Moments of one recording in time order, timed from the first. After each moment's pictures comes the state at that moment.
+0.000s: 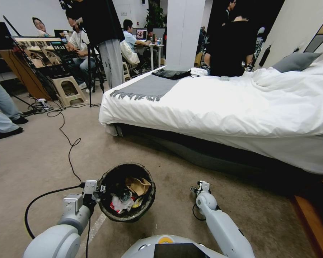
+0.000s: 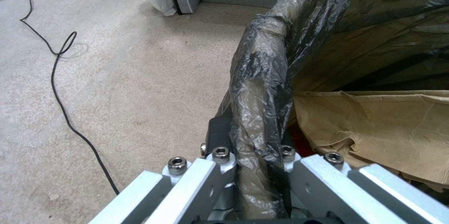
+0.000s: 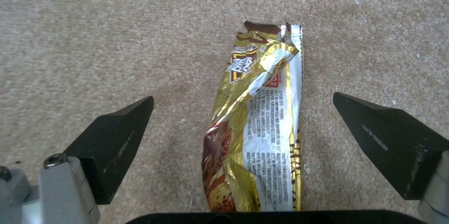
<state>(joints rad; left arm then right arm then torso) 1.83 -1.23 -0.80 -2.50 -0.37 0.69 -0.09 -1.13 1.29 0.24 1.40 0.66 -0.48 0.58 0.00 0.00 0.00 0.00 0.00</state>
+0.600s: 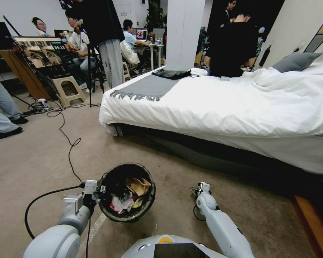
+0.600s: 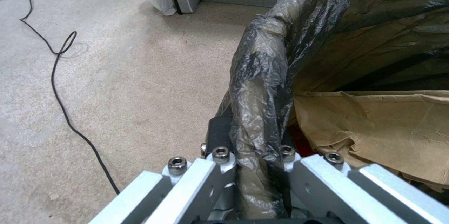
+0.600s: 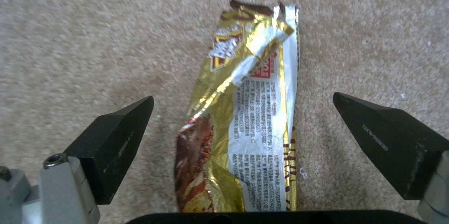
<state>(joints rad) 1.83 -1.23 -0.80 -2.50 -0.37 0.69 -0.08 -1.11 1.29 0.23 1.33 0.65 -0.45 0.55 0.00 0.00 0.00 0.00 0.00</state>
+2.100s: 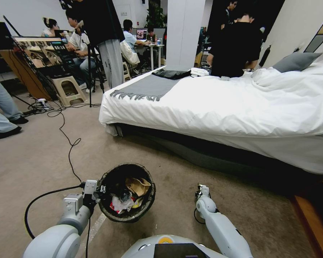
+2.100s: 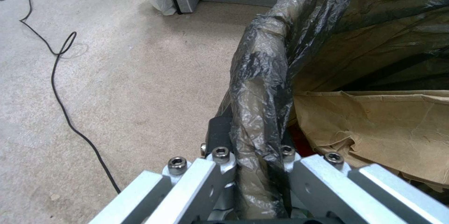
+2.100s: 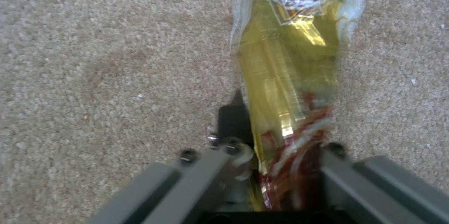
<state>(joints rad) 1.83 -1.22 -0.80 -2.50 -0.37 0.69 -0.08 -1.11 1.29 0.22 1.27 0.61 -0.41 0.52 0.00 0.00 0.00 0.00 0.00</state>
